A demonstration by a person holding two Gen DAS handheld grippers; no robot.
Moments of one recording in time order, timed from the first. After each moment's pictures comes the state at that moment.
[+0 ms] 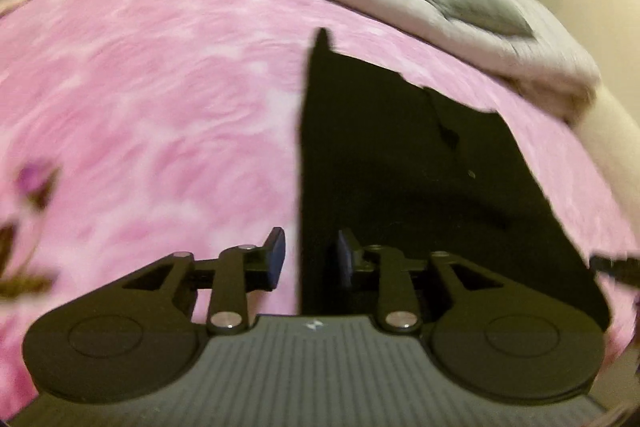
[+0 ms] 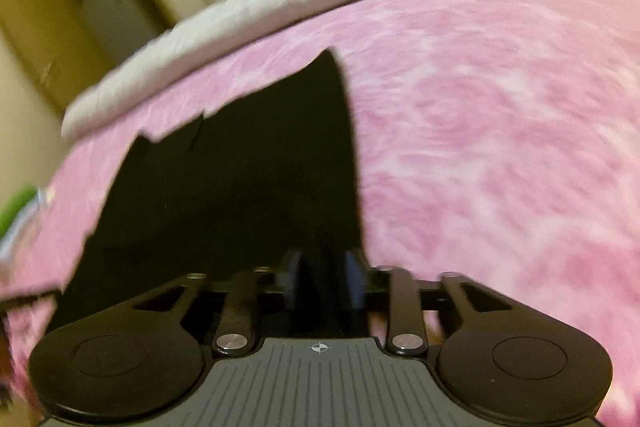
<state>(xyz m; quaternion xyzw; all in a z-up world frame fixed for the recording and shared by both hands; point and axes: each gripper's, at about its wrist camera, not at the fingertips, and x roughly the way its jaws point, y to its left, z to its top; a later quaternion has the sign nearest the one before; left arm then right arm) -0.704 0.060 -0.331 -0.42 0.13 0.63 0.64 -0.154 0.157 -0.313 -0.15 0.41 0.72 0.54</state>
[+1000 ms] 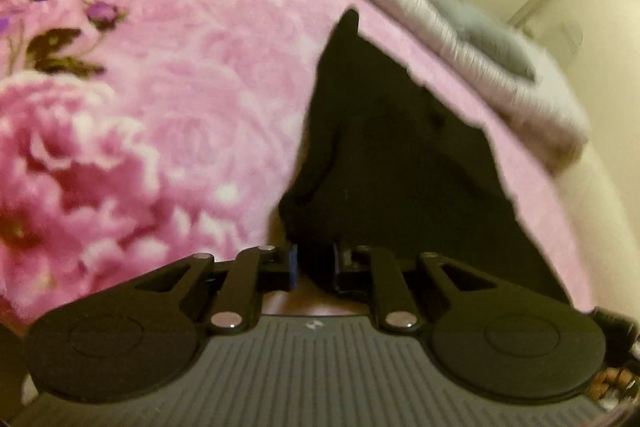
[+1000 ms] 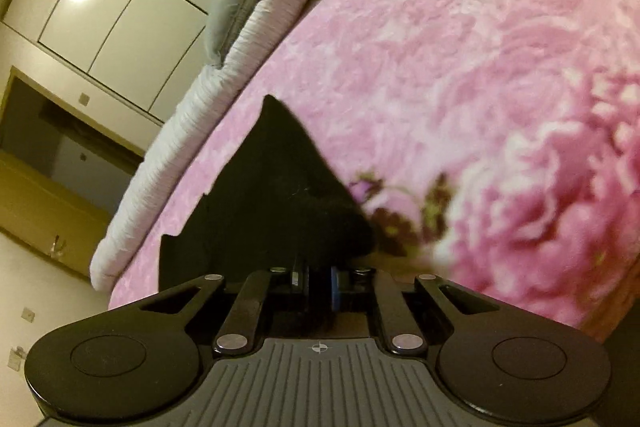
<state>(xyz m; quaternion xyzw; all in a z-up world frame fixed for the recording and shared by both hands) -0.685 -0.015 -0.370 -0.48 0.06 0.62 0.61 -0.135 0.075 -0.327 0.03 0.54 0.62 0.57</state>
